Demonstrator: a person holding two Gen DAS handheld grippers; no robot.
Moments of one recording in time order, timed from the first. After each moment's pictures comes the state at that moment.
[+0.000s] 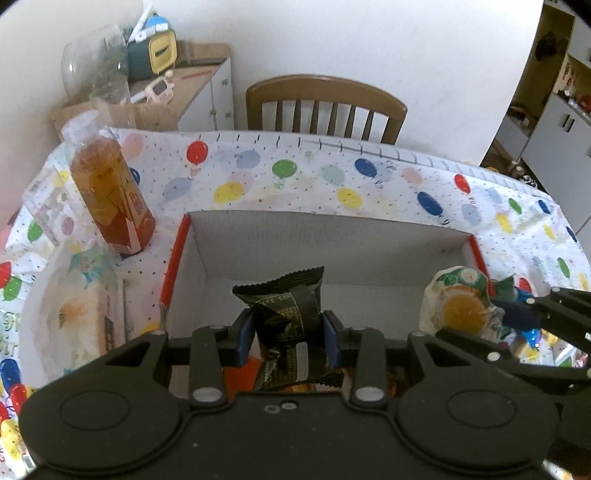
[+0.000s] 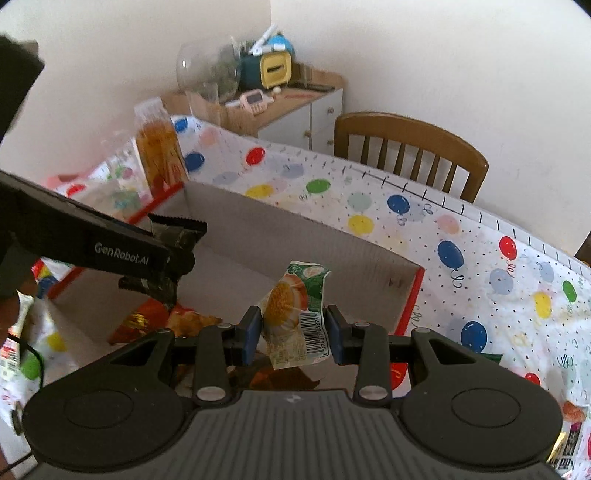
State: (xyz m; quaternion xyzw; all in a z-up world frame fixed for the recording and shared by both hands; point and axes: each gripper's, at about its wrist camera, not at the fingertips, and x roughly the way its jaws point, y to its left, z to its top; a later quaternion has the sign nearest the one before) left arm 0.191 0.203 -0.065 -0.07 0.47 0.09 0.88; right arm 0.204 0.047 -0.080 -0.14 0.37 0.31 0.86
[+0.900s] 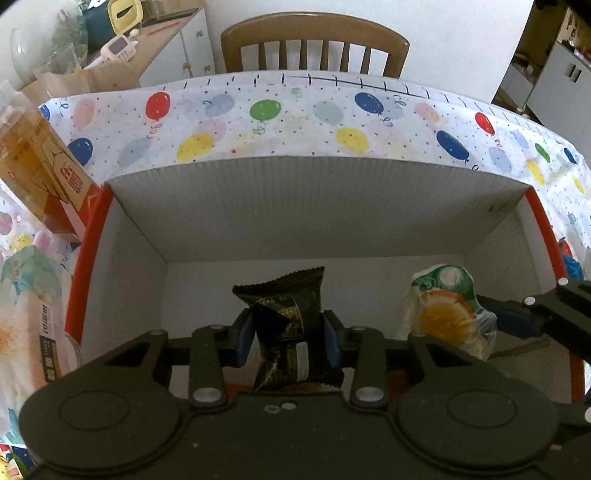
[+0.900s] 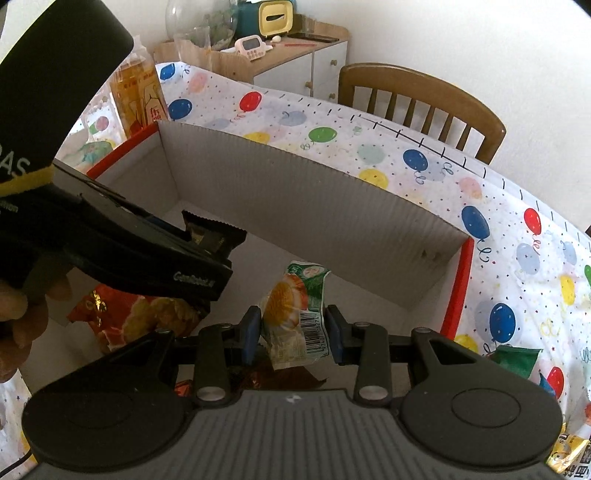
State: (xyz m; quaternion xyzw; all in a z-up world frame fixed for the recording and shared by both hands) left arm 0.245 0.197 -0.131 -0.04 0.54 0.07 0.84; right arm 0.231 0.076 -0.123 -0.17 0.43 0.30 0.84
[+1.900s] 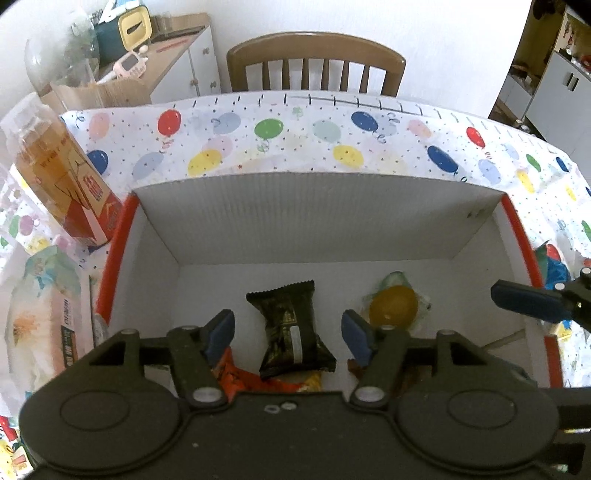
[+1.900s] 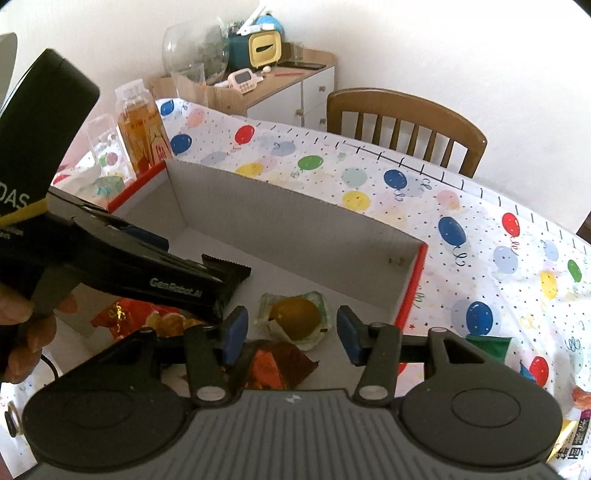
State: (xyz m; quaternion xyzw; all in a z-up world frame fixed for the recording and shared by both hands) left arm 0.224 0.190 -0.106 -0.03 0.51 0.08 0.85; right arm 0.210 0.042 -0.086 -0.13 0.39 0.30 0.86
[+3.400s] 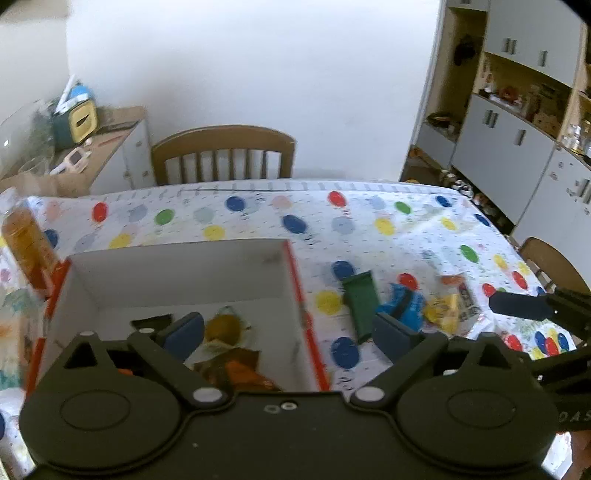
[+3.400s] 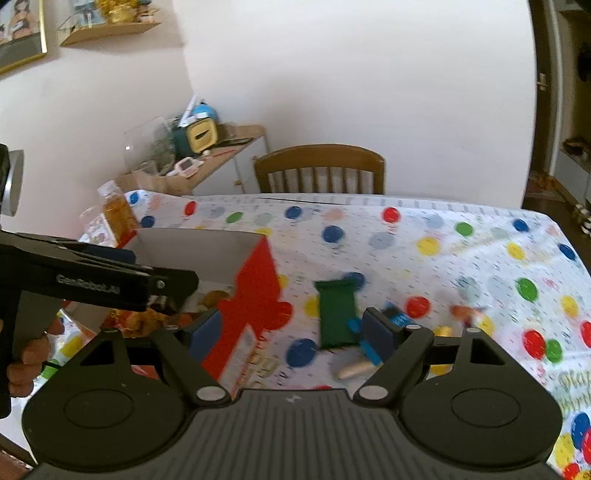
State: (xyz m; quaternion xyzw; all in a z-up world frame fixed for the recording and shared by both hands) left arm 0.146 0.052 -0.031 -0.03 0.38 -0.01 0.92; right arm 0.134 -0.161 -0.040 -0.01 0.32 0.24 0.92
